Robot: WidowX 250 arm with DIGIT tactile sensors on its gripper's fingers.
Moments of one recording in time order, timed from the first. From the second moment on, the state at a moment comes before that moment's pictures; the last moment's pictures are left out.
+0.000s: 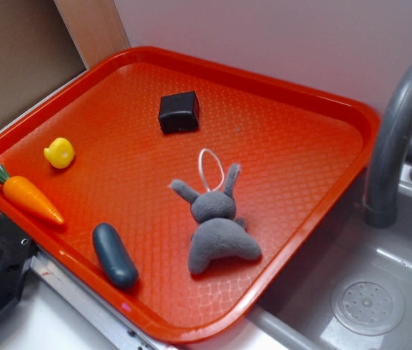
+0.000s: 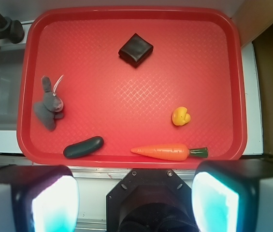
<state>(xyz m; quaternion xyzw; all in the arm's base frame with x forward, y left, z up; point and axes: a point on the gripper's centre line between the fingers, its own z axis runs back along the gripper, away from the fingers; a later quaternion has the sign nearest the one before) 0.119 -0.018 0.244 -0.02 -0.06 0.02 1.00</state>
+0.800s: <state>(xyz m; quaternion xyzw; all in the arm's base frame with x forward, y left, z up) 0.122 -0.060 0.230 -0.04 -0.08 0.12 0.99</state>
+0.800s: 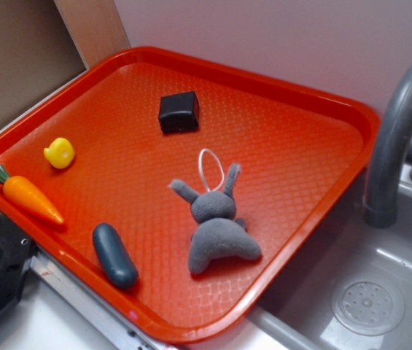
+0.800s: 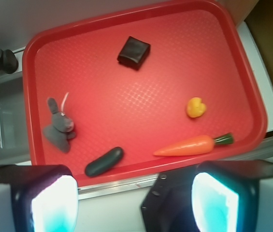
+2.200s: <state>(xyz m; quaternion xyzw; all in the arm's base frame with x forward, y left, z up) 0.187 -0.178 0.083 0.01 -0.11 0.17 0.98</state>
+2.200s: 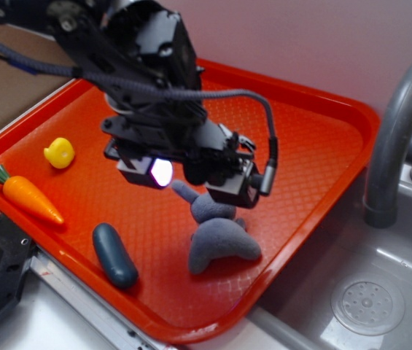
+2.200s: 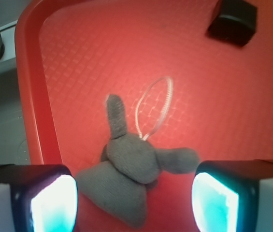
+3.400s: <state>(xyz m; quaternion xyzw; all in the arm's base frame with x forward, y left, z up) 0.188 -0.159 0.029 0.06 -0.05 0.14 0.99</state>
